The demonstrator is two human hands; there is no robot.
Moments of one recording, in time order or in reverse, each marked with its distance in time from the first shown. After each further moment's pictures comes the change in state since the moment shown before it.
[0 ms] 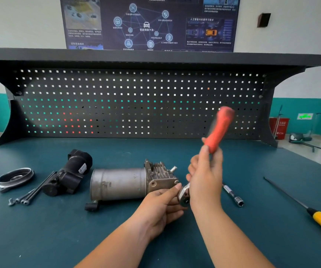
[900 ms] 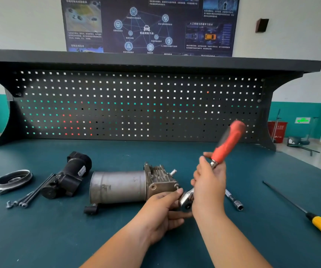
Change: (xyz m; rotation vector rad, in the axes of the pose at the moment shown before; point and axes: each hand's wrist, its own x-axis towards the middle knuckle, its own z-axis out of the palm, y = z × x) left_hand 0.000 -0.001 0.000 0.003 -0.055 -0.024; right_hand 0.004 0.002 -0.004 0.072 0.168 0.124
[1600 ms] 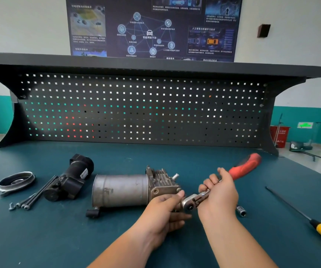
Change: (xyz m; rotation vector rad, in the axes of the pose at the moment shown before) left_hand 0.004 0.000 -0.001 0.031 0.048 0.055; right_hand 0.008 -0.007 -0.007 0.297 0.261 0.295
